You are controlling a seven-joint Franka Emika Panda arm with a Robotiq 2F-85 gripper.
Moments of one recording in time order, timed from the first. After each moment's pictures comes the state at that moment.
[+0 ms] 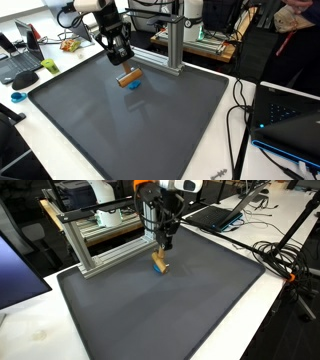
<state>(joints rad) -0.06 0.28 0.00 -1.93 -0.05 2.14 -1.33</state>
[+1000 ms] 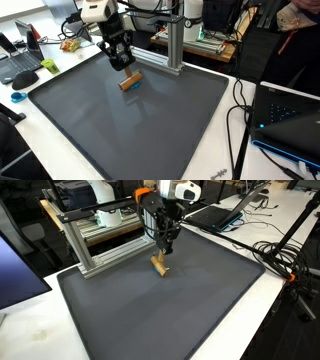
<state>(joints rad) -0.08 0.31 0.02 -1.95 -0.04 2.19 -1.39</state>
